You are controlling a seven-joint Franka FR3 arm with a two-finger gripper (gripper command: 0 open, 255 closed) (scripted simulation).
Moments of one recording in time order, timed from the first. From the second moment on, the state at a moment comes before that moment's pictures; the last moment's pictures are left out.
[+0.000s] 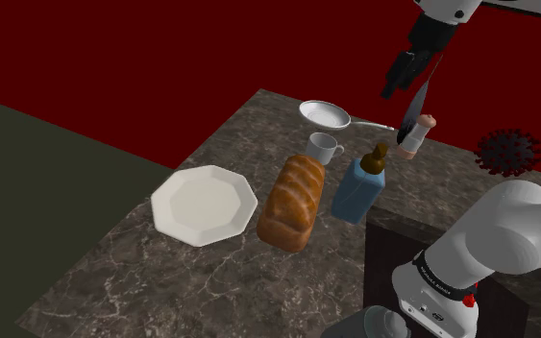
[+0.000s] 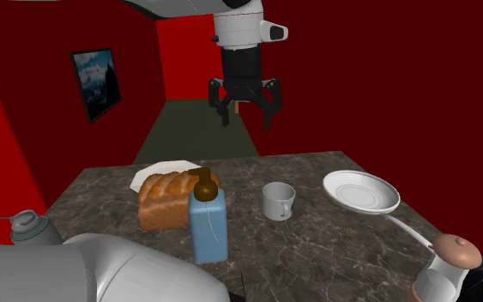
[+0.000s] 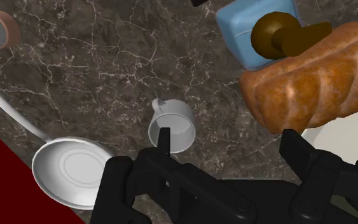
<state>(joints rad) -0.01 -0.77 -0.03 -2.33 -0.05 1.65 -0.06</state>
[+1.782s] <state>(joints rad) 0.07 -0.98 0.18 -2.69 0.05 1.74 0.13</state>
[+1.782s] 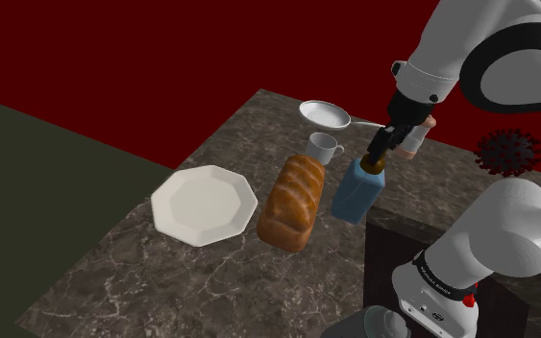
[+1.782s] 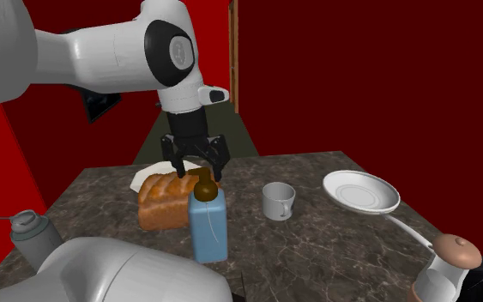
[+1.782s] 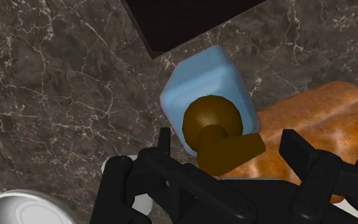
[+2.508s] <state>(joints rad) 0.07 -0.98 0.18 -2.69 0.04 1.74 0.13</state>
